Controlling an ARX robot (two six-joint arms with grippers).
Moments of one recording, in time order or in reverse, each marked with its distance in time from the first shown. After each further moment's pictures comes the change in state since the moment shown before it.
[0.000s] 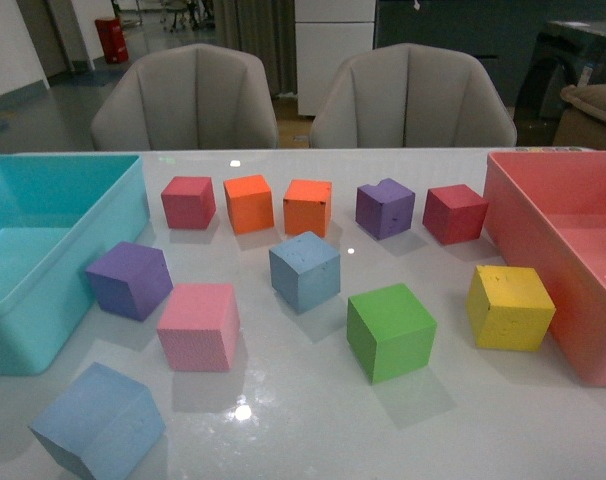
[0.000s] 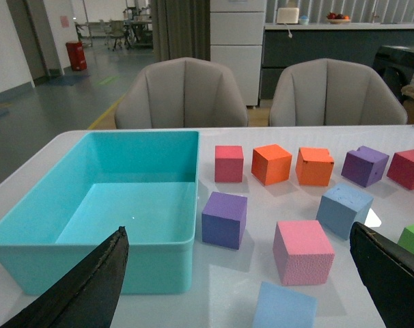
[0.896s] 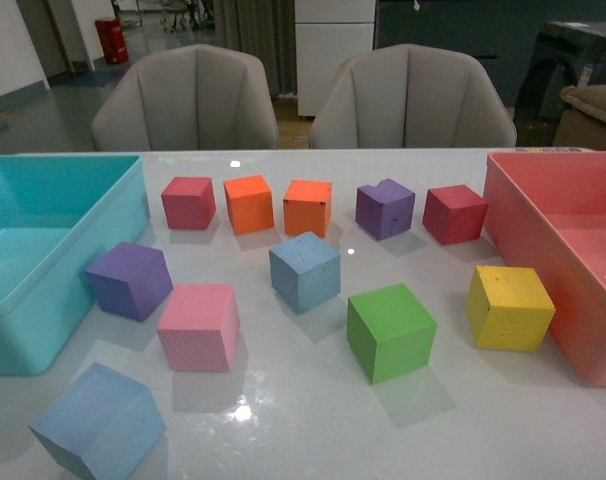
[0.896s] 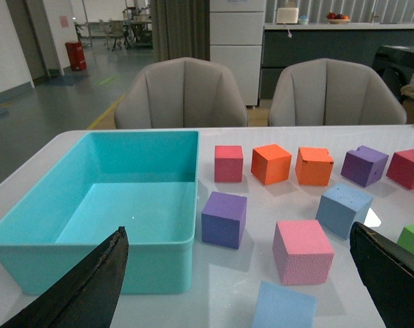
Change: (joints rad) left arm 0.000 0.000 0.000 0.000 0.000 0.000; right arm 0.000 0.000 0.000 -0.003 0.000 0.000
